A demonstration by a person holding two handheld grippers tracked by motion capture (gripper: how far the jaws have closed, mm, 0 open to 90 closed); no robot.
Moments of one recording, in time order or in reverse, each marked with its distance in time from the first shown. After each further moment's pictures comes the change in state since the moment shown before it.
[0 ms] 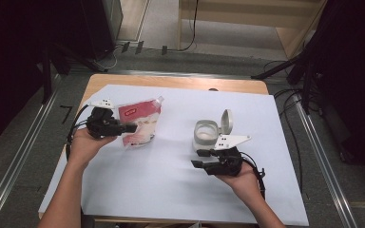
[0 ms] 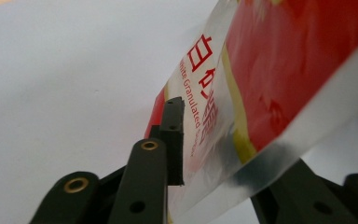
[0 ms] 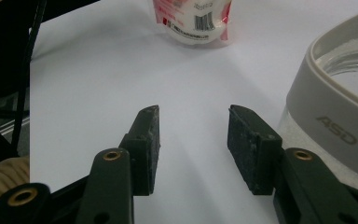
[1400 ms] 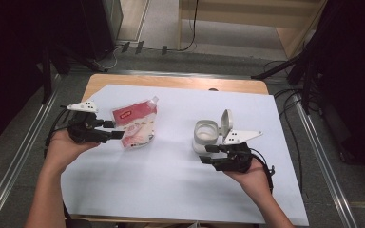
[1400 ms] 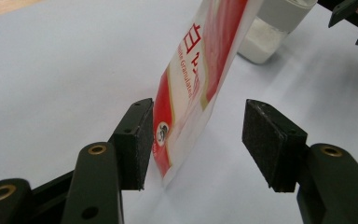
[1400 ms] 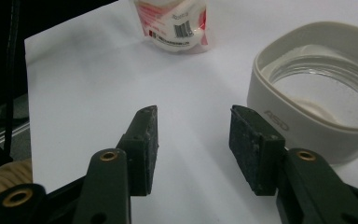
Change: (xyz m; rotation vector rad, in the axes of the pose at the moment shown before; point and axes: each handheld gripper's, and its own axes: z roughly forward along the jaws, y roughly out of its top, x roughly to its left) left arm -0.007 -0.011 -0.046 0.033 0.050 0.026; right arm -0.010 0.006 -0.025 -0.013 -0.028 0.030
